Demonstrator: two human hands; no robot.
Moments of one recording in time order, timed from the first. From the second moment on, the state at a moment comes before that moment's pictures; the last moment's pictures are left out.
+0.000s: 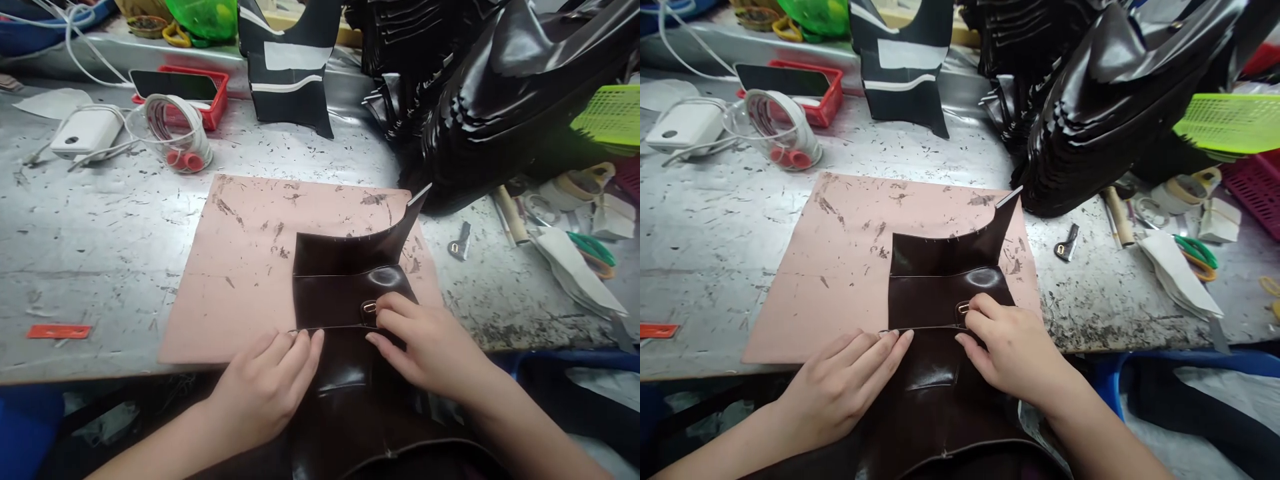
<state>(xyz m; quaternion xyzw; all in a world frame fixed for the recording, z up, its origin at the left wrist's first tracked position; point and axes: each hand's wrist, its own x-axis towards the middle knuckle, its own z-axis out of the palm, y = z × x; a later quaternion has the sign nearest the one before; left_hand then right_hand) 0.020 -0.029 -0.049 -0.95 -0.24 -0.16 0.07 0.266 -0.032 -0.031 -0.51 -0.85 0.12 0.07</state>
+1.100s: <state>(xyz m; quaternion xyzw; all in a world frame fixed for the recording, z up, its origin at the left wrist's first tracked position) 0.054 0.014 -0.056 -0.95 -0.27 -0.13 -0.07 0.265 -0.028 -0.036 -0.49 -0.86 0.11 0.08</state>
